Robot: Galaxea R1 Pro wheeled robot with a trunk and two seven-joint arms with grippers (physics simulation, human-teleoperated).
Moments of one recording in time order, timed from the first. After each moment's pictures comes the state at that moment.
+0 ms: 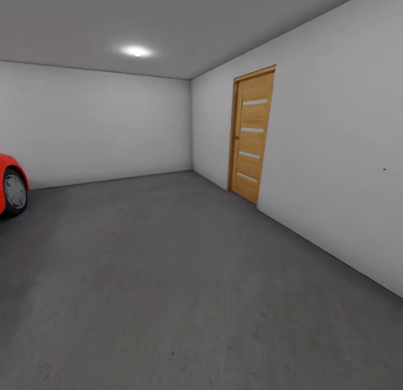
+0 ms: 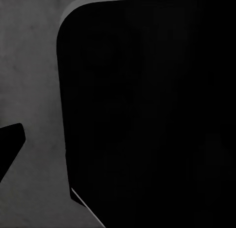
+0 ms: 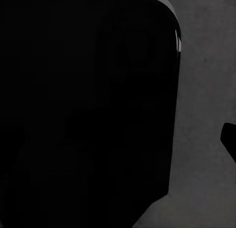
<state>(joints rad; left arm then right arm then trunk) -0.01 -0.01 0.00 -0.01 0.00 -0.01 -0.01 0.00 0.01 0.00 -0.01 0.00 0.00 0.00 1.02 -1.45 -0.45</state>
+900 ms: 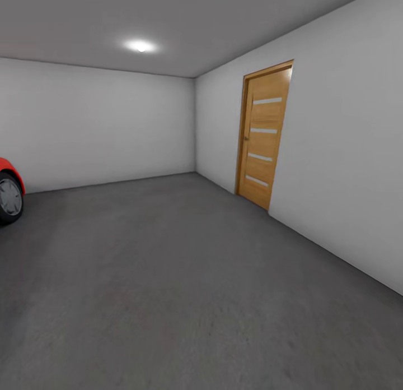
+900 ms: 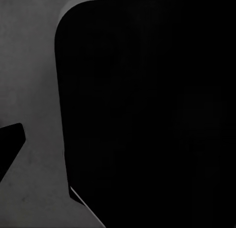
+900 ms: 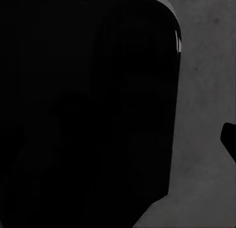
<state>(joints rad) -0.01 -0.01 0.00 -0.01 0.00 0.00 -0.01 0.00 0.01 0.00 -0.01 0.00 0.00 0.00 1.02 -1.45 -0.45</state>
